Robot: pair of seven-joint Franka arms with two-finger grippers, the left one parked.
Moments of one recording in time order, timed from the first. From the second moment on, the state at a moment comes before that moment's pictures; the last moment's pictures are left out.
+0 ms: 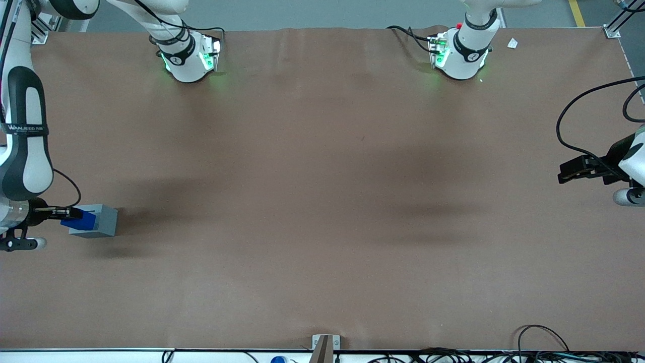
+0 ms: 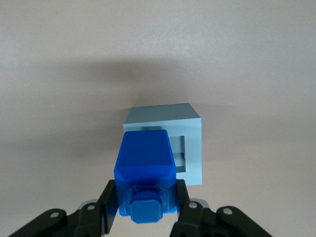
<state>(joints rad) -0.20 0.59 -0.10 -1.47 -0.02 1.90 -0.29</state>
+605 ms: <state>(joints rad) -0.20 0.59 -0.10 -1.46 -0.03 1.90 -0.29</state>
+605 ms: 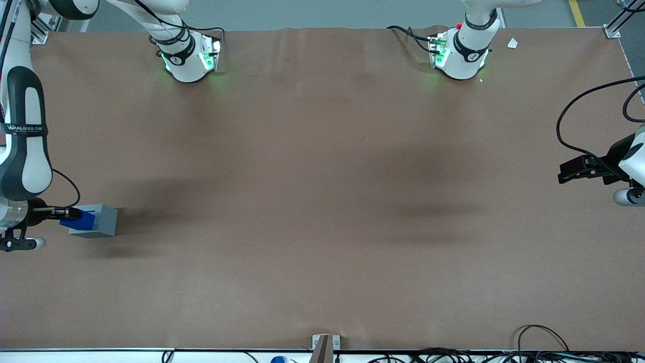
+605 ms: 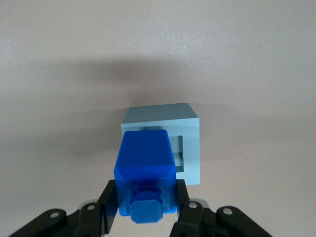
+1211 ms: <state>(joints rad) -0.21 0.61 -0.11 -1.46 -0.06 1.90 -0.29</state>
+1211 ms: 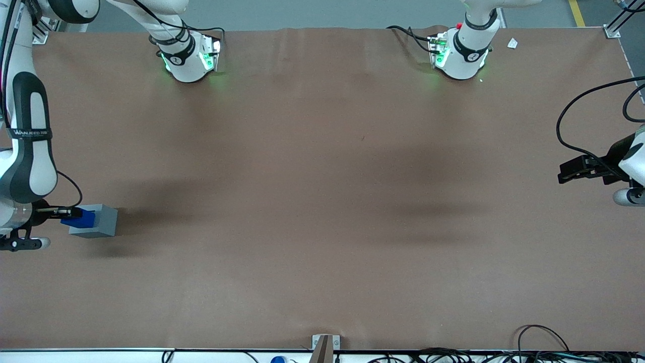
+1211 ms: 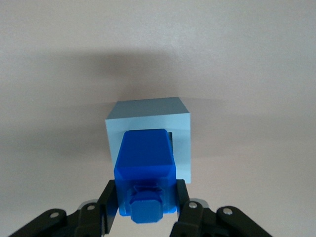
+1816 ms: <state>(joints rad) -0.22 0.61 -0.11 -1.46 -0.06 1.90 -0.29</state>
